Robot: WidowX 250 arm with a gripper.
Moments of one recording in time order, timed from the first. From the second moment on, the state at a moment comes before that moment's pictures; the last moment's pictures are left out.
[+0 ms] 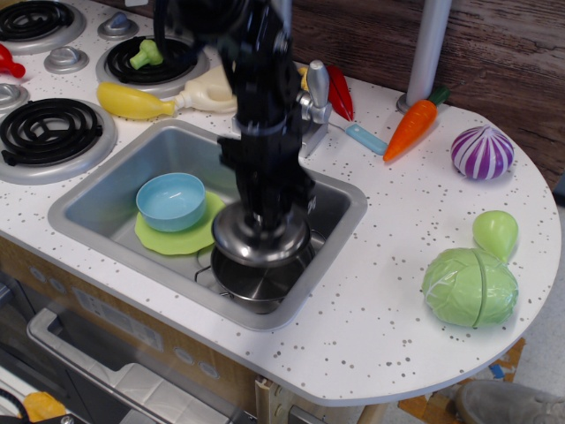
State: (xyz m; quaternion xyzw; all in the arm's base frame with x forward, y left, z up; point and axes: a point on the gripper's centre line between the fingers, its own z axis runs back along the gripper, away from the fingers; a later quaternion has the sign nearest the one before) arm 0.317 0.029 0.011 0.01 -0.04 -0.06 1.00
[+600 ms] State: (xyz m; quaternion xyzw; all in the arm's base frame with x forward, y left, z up) arm 0.348 -0.039 0.050 0.03 -0.09 0.00 1.00
